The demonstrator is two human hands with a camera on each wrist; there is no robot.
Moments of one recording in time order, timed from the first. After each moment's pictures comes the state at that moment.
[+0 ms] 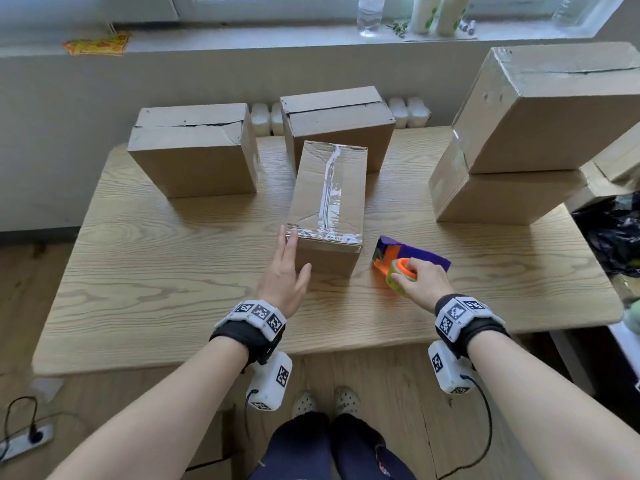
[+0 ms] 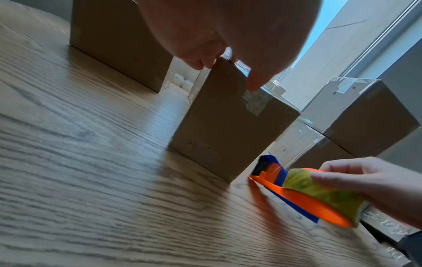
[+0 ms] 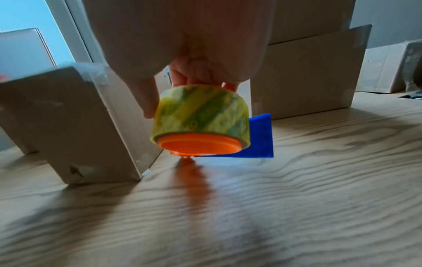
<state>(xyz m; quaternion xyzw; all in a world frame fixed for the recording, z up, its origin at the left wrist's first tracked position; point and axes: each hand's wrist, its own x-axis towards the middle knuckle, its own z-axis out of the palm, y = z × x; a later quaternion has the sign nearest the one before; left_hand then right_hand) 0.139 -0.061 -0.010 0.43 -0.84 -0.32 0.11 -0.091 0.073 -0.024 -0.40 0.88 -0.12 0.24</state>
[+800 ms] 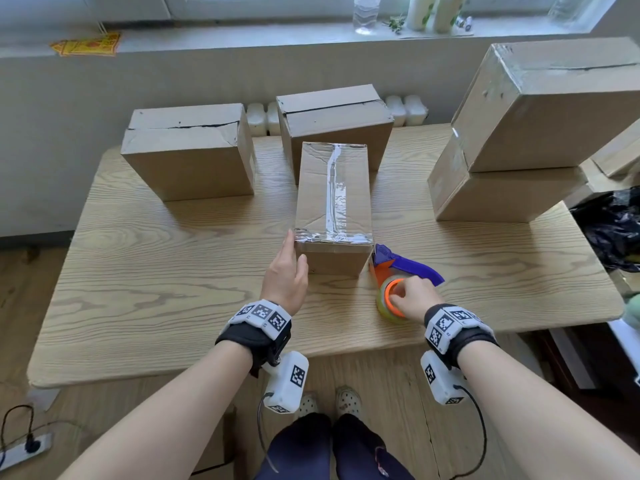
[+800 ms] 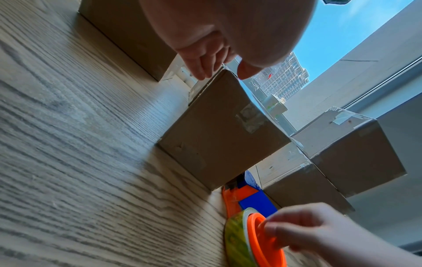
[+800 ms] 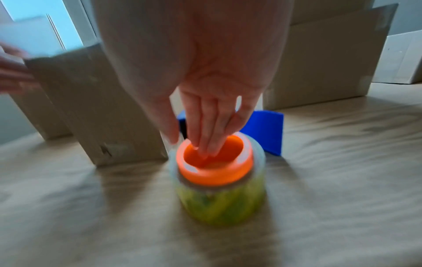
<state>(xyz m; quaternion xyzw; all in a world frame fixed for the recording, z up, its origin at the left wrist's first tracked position) 0.129 -0.066 -0.008 0.46 -0.77 -0.41 0.17 -0.078 0.070 -0.046 -0.37 0.88 -0.01 0.30</state>
